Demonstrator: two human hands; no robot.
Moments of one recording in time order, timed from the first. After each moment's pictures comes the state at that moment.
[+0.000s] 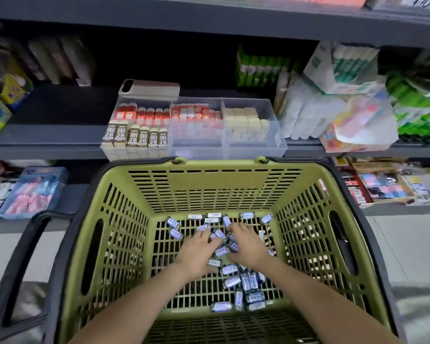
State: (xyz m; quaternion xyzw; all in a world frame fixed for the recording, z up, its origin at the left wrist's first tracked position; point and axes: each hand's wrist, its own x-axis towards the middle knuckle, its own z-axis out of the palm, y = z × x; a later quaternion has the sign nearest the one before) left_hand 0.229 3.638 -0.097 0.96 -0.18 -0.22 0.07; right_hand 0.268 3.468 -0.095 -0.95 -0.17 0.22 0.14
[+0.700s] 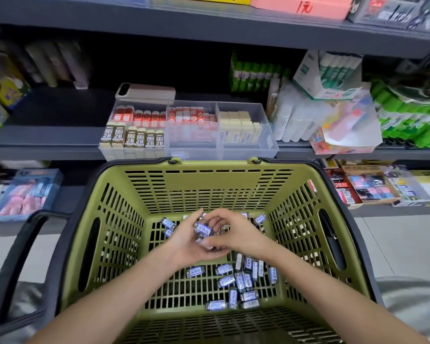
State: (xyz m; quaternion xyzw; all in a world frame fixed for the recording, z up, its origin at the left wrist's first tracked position) left_hand 0.247 3.637 -0.031 0.31 0.35 -0.34 0.82; right_hand 0.261 3.491 0.015 -0.80 -0.15 0.28 0.51
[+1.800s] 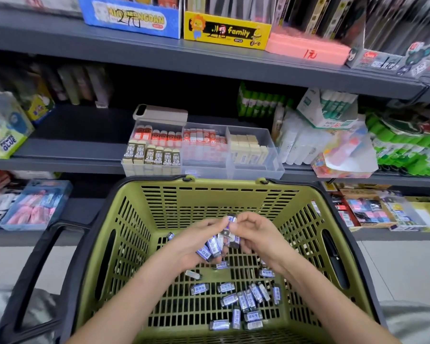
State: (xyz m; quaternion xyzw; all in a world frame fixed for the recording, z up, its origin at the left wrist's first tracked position) left_hand 0.241 3.648 0.036 0.53 0.14 -0.32 0.78; right_hand 0.261 3.482 0.055 -0.66 -0.02 0.30 0.69
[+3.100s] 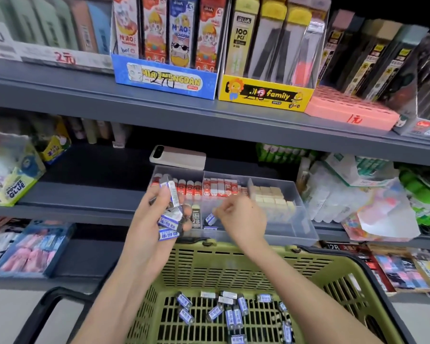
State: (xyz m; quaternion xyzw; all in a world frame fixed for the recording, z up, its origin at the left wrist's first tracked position) left_hand 0.305 3.745 0.116 0.39 0.06 0.11 0.91; right_hand 0.383 3.606 0.101 -0.97 -0.05 -0.05 0.23
